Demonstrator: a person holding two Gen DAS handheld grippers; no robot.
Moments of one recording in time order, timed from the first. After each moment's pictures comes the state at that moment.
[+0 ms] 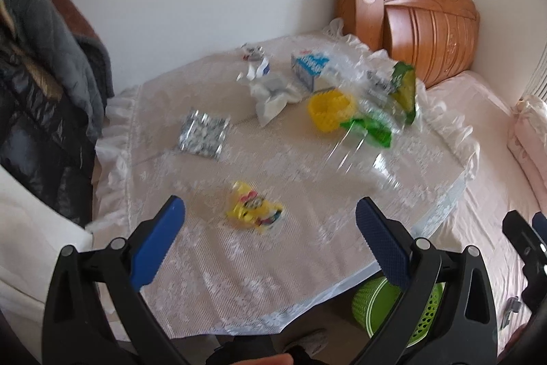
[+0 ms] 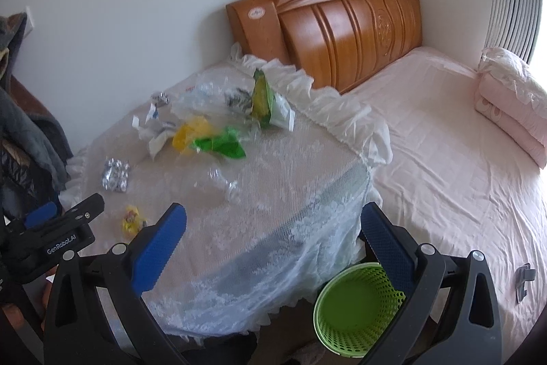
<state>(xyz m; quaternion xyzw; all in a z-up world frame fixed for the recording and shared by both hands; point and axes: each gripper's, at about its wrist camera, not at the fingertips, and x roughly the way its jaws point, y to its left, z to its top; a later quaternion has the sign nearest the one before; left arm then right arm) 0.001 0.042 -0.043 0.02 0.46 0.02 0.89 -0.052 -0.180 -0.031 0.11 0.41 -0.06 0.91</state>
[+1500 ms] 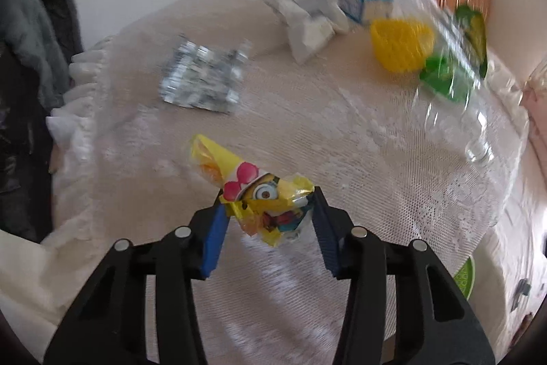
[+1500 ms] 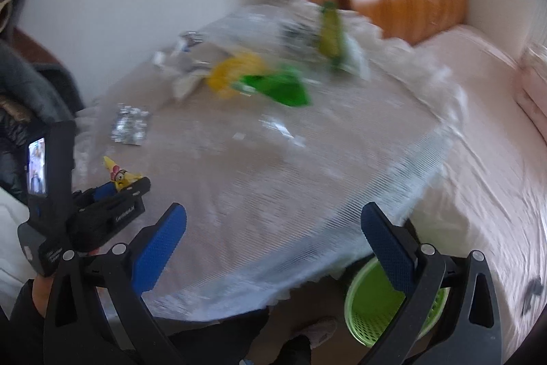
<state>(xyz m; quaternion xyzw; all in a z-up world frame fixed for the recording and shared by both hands) 0.061 0.107 -0.151 0.02 0.52 0.00 0.85 0.010 -0.107 -0.094 0.09 0.48 0.03 0.87</state>
